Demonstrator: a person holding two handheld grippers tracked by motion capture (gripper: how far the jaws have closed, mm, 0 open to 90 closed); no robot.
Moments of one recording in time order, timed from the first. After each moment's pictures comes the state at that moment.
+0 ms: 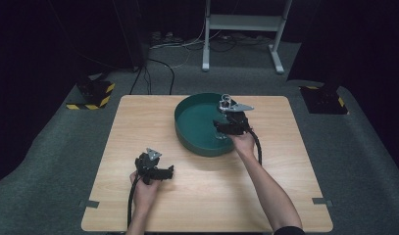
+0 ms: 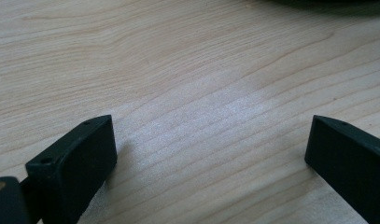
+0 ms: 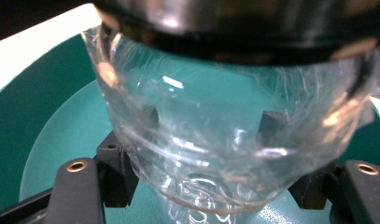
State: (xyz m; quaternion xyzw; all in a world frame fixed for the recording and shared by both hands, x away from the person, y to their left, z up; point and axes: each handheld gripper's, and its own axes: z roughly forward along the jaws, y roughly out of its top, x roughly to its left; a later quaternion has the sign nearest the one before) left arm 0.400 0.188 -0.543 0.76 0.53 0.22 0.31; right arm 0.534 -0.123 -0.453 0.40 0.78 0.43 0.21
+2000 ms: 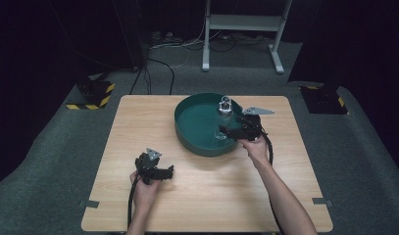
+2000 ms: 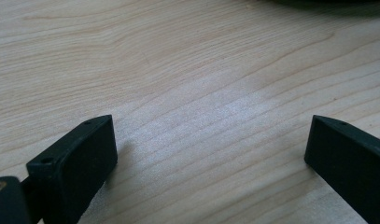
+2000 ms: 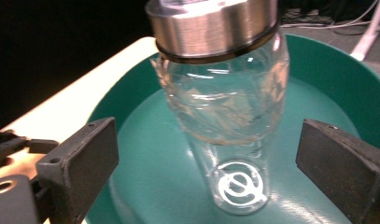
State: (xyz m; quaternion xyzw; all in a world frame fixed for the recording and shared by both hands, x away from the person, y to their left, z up) left arm 0.400 0.188 -0.543 0.76 0.53 0.22 0.31; right arm 0.507 -0.162 -0.437 0.39 0.75 0.52 0.12
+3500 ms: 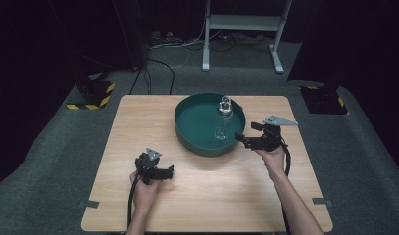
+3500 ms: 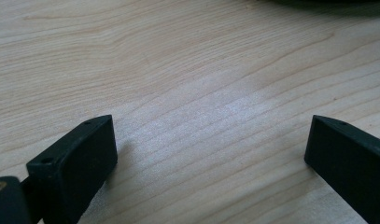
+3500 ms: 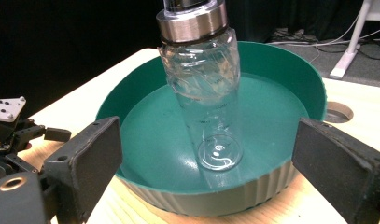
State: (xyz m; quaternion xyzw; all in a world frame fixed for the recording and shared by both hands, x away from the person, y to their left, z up) left arm 0.399 0.188 -0.543 0.76 0.53 0.22 0.31; right arm 0.462 -0.215 -0.427 0.39 0.73 0.54 0.14
